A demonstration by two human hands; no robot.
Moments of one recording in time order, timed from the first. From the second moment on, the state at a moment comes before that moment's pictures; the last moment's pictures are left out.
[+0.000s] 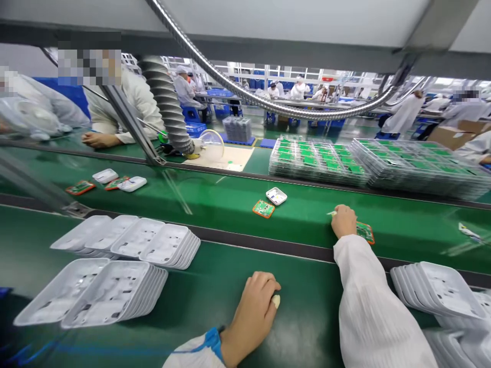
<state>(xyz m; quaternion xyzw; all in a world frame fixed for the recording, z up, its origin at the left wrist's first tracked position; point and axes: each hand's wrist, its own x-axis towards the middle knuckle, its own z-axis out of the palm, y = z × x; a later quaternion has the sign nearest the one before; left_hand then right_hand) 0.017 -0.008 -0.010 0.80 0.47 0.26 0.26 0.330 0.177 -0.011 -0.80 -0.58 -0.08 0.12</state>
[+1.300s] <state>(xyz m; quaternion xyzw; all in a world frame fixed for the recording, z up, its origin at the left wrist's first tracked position) 0.010 -0.047 0.002 0.80 0.44 0.30 0.27 0.199 -0.067 0.018 -0.52 -0.74 0.16 0.41</state>
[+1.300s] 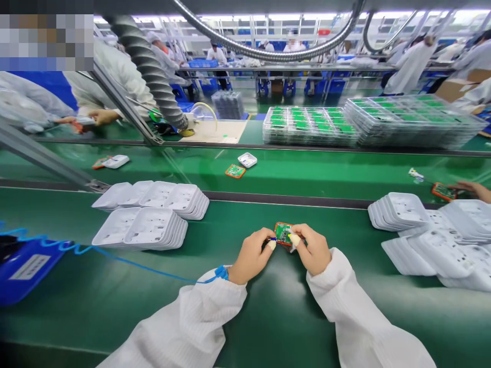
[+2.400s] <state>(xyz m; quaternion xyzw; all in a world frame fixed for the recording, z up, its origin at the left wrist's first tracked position) 0.022 -0.055 0.024 0.67 0.40 0.40 0.49 0.197 -0.073 0.028 -0.46 -0.82 0.12 0.32</state>
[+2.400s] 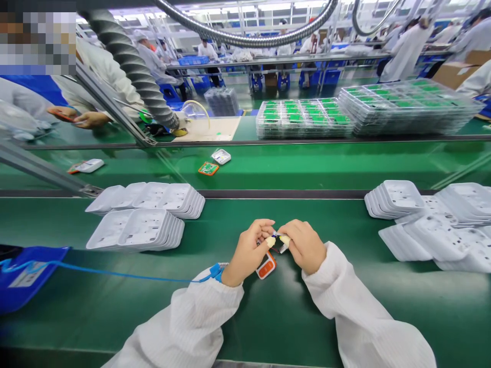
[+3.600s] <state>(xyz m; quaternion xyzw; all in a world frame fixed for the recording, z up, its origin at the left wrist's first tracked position) 0.012 -0.052 0.013 0.75 0.42 0.34 0.39 0.188 -0.060 0.005 -0.44 -0.85 0.10 0.28</state>
